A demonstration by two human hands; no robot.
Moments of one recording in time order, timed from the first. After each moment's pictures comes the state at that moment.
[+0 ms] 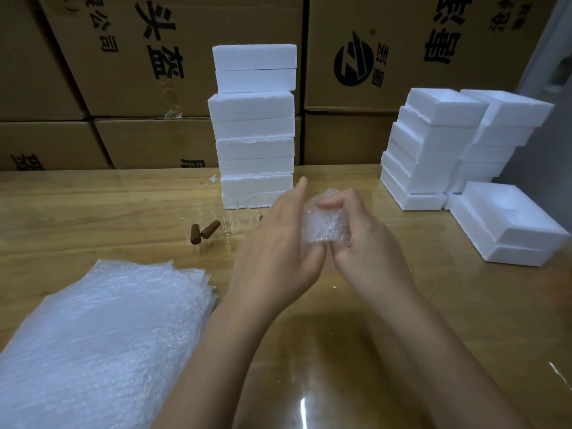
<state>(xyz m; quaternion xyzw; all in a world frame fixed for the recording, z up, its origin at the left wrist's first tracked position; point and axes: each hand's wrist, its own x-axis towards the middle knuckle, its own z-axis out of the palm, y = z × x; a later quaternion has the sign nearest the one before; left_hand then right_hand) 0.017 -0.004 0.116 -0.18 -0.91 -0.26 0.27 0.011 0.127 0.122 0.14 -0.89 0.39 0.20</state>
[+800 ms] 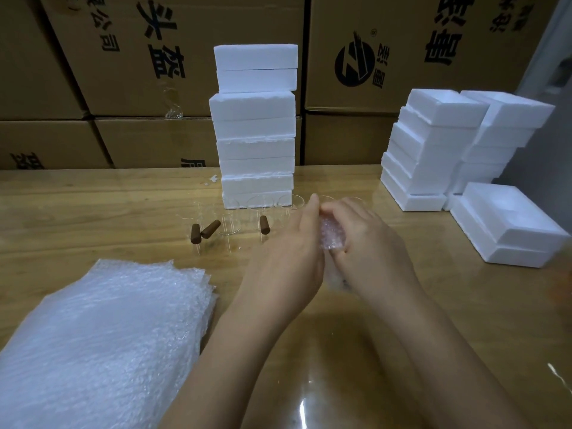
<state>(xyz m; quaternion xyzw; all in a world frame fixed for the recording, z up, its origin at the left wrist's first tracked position) 0.018 0.003 0.113 -0.18 -0.93 -0.20 0.24 0.009 0.130 0.124 0.17 -0.92 0.27 0.22</state>
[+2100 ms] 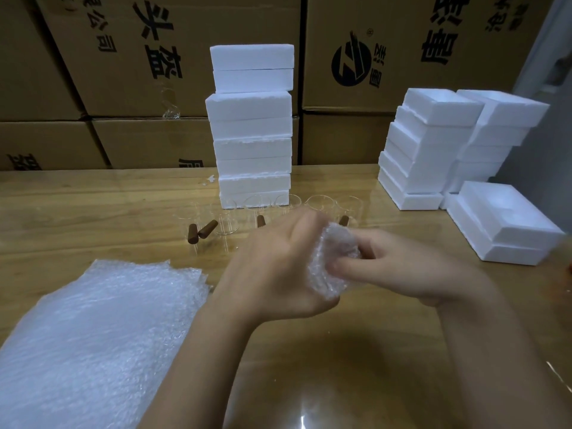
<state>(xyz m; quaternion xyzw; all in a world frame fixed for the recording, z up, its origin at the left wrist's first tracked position) 0.026 -0.012 0.128 -0.36 -0.86 -0.21 0.30 0.017 0.167 0.148 0.24 -0.83 0.47 -0.16</state>
